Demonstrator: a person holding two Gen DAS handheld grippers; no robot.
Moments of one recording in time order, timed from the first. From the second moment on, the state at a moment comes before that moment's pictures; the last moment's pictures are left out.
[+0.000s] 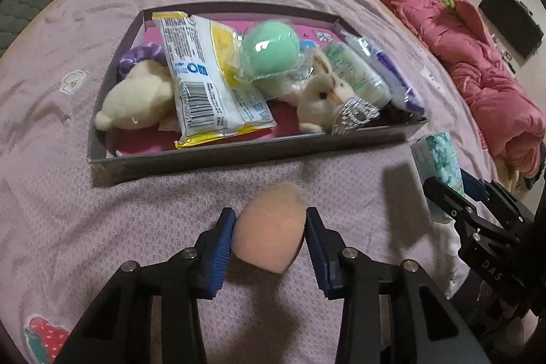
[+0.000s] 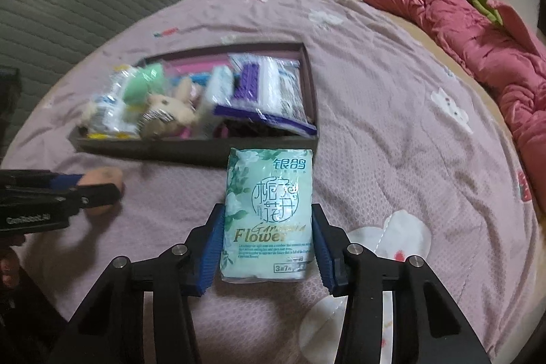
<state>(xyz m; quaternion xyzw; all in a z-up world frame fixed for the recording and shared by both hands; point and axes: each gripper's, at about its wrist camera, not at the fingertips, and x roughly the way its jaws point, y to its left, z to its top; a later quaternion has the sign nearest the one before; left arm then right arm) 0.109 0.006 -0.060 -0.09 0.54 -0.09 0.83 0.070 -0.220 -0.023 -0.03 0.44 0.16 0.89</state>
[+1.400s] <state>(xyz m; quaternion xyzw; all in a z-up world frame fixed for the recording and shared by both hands) 0.176 0.033 -0.010 -0.10 0.48 -0.04 0.87 0.132 -0.152 0.029 -0.04 0.37 0.20 0.91</state>
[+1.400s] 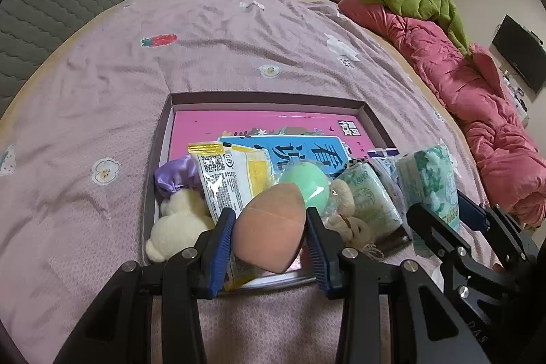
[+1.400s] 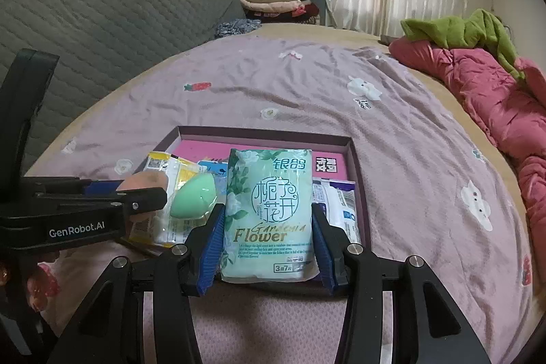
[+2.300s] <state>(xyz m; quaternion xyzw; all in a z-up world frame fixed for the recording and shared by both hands) 0.168 0.035 -0.003 -0.09 0.47 0.00 0.88 0.128 -0.155 0.021 -0.04 0.37 0.18 0.91</state>
